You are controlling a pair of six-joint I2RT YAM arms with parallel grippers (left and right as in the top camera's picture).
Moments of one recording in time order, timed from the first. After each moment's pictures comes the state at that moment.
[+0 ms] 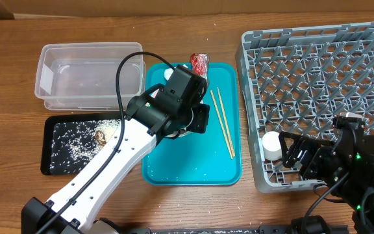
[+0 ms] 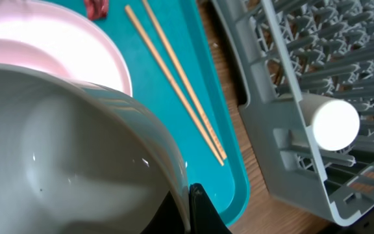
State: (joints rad) left arm -0.60 1.53 1.34 -0.86 0.18 -0.41; right arm 0.14 0.72 1.18 -1.16 -0.18 0.44
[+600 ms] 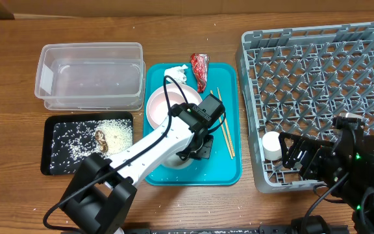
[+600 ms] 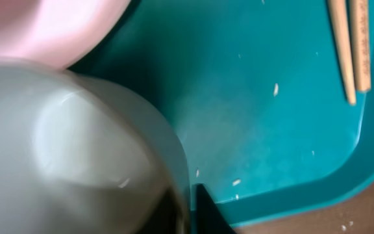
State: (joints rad) left arm -0.73 1.78 1.25 -0.98 0.06 -0.51; right arm 0.14 0.72 1.18 -1.17 -0.18 0.44
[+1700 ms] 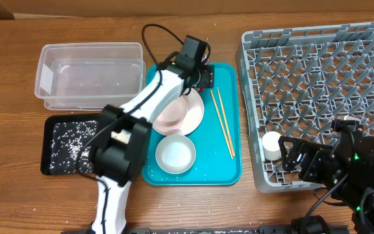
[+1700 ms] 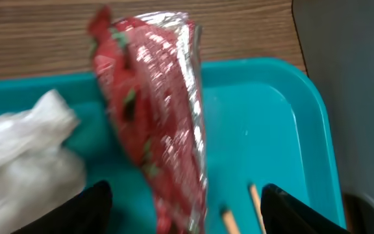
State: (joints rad) left arm -0.47 2.20 1.68 -0.47 0.05 -0.38; right arm 0.14 0.72 1.18 -1.21 -0.18 0.44
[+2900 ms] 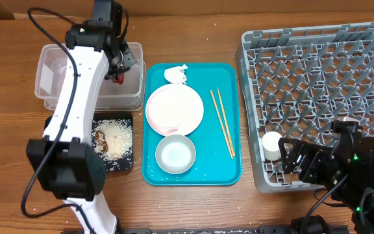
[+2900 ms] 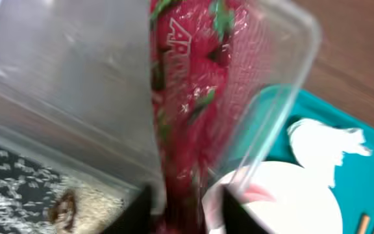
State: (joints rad) left arm -0.10 1.97 1.89 -1.17 -0.13 -0.58; right arm 0.14 0.72 1.18 -1.23 -0.18 0.44
